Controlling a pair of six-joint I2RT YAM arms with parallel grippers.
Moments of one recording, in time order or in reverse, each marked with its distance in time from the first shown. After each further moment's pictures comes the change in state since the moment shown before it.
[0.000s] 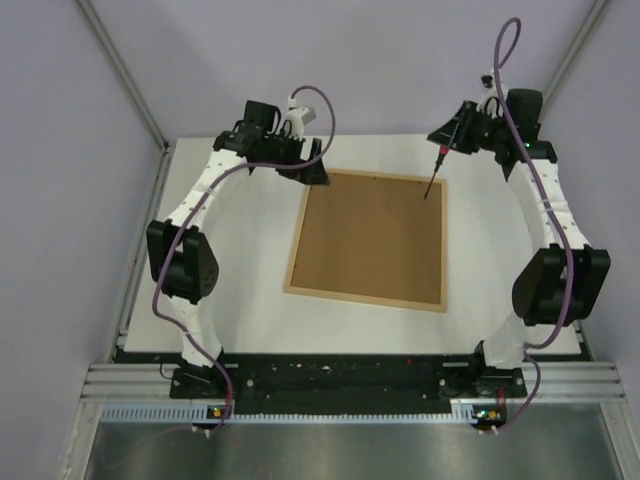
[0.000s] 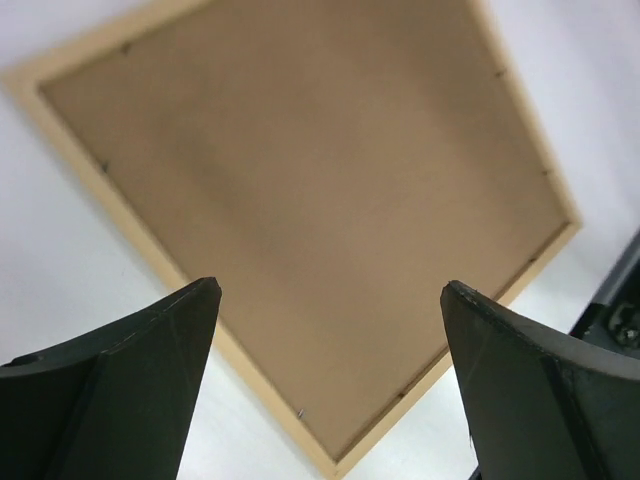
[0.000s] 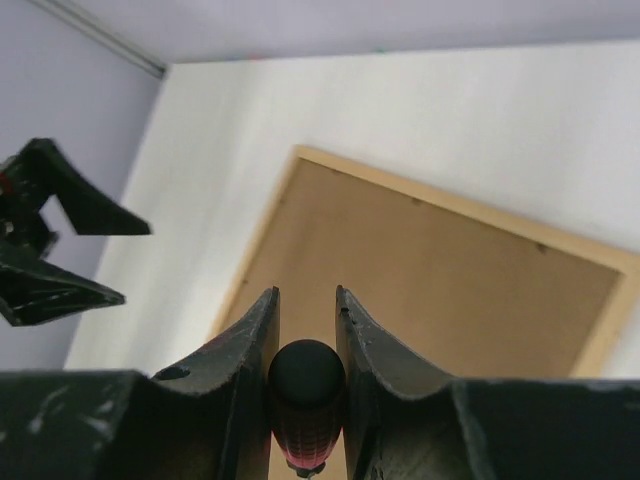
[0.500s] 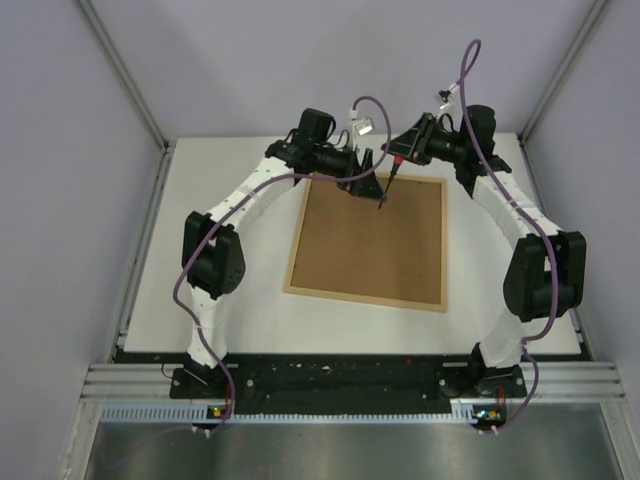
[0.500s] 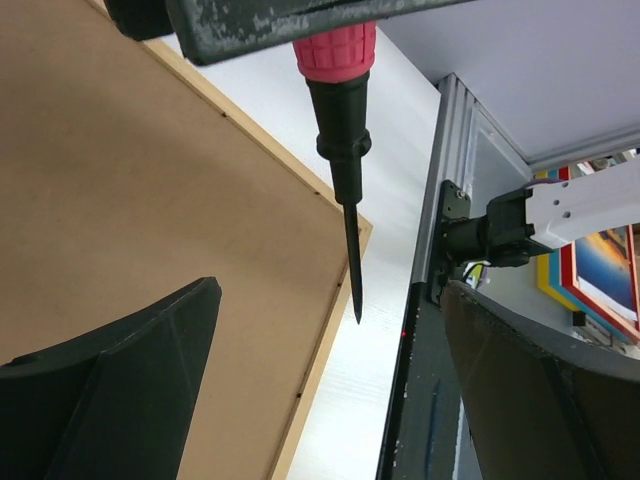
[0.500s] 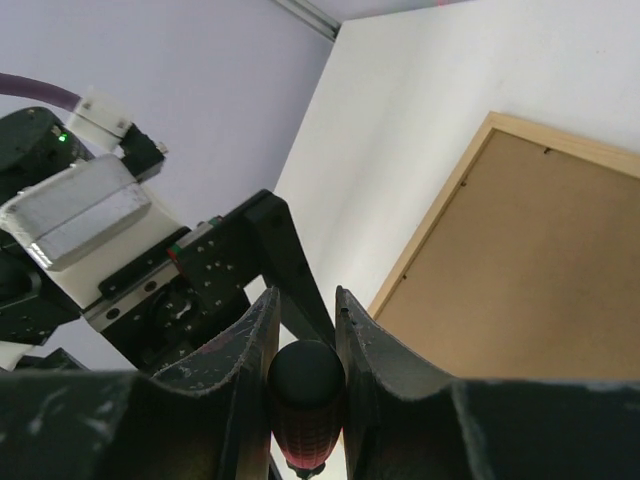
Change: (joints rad) left arm -0.220 0.119 0.128 0.222 0.391 -0.208; right arm 0.192 0.013 -0.200 0.492 -0.198 0.414
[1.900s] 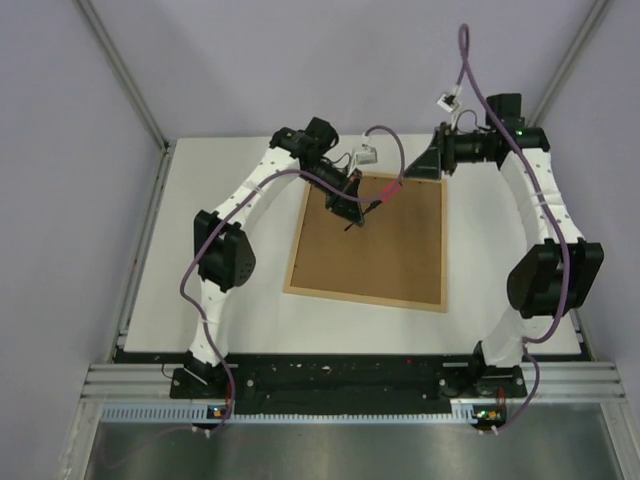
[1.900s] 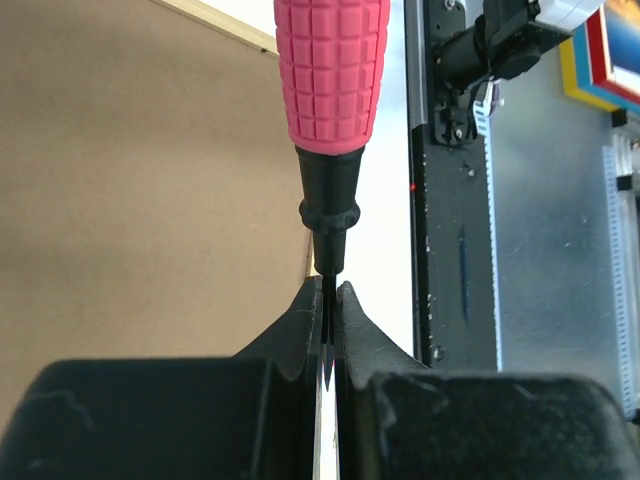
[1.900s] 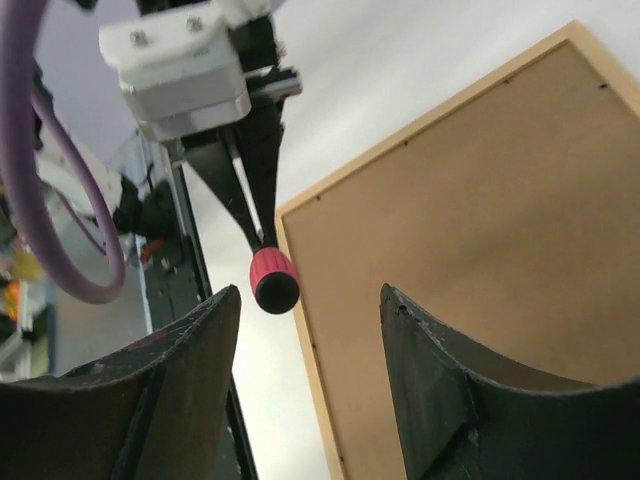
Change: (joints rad) left arm -0.012 0.111 0.240 -0.726 0.101 0.696; right arm -0.137 0.022 0.337 -0.848 -0.378 -0.848
